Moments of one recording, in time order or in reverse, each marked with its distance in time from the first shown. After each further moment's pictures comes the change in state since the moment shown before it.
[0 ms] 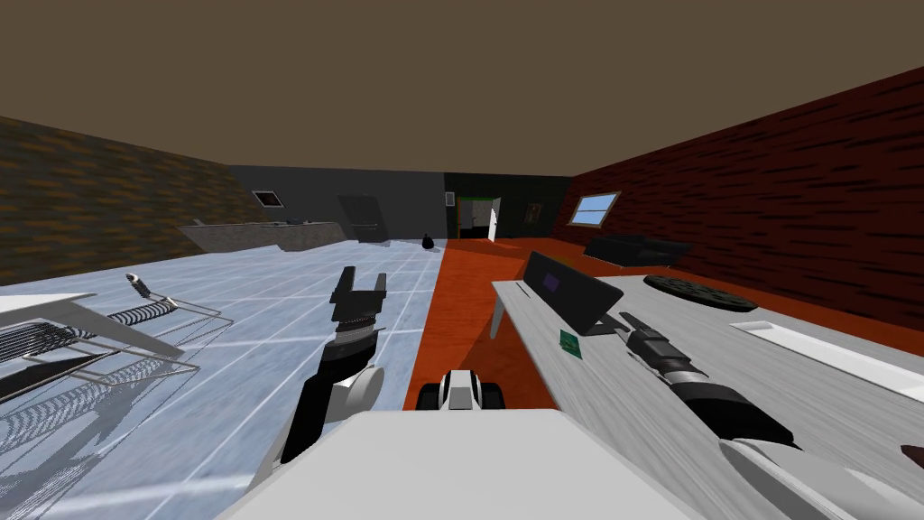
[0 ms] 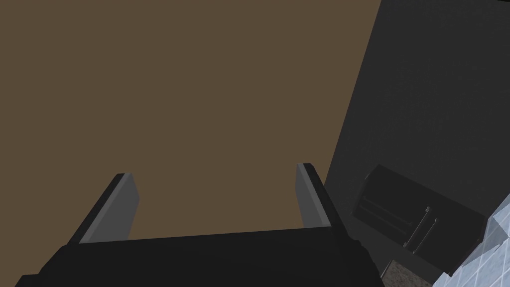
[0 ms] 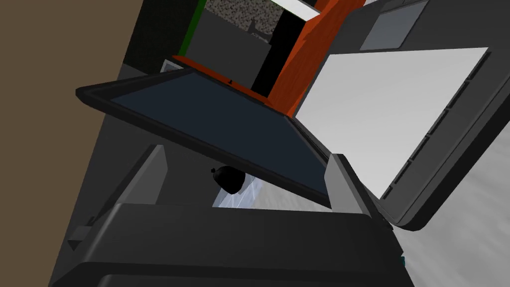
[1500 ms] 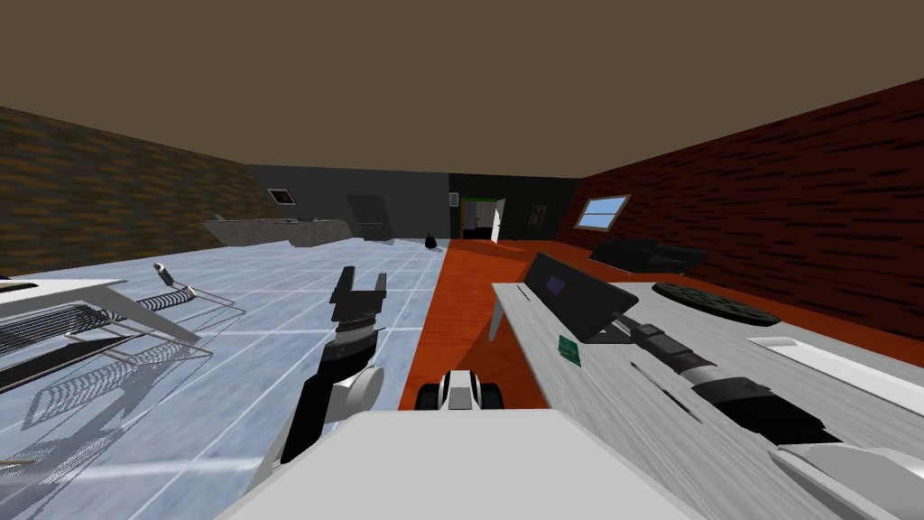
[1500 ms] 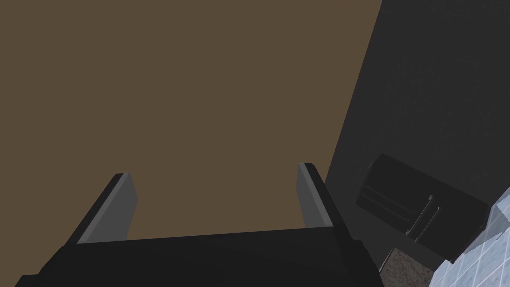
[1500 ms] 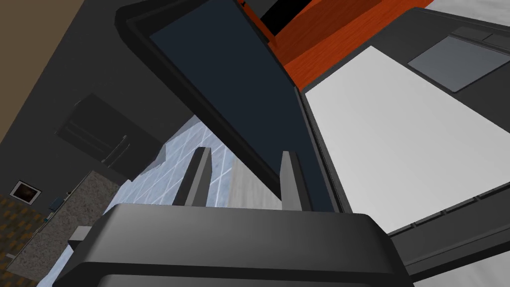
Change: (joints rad) left arm 0.000 0.000 0.000 0.000 0.000 0.000 0.000; right arm 0.050 -0.149 -0.012 0.063 0.246 0.131 -0.015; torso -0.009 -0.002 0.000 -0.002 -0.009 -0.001
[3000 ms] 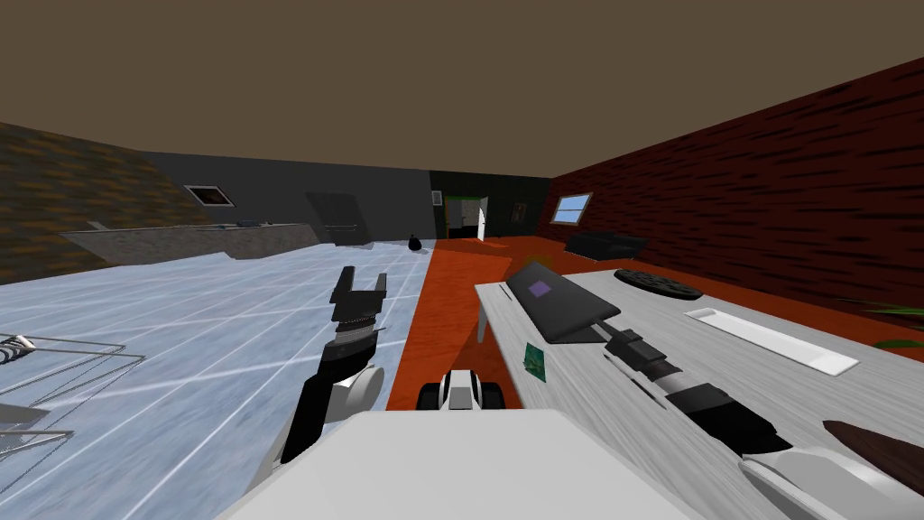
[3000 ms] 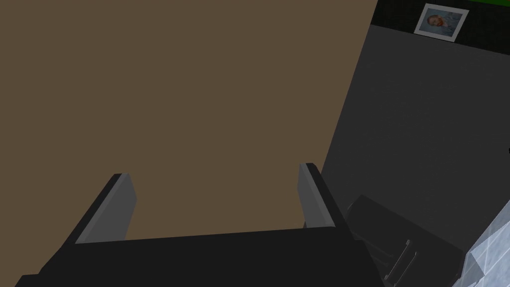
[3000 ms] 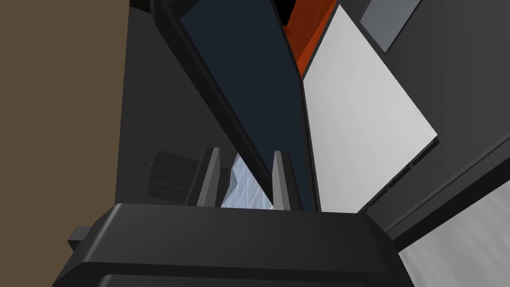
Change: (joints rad) left arm 0.000 0.000 0.000 0.000 0.000 0.000 0.000; right arm 0.059 -0.001 0.103 -0.191 -0.083 0.011 -0.252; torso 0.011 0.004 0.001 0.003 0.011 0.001
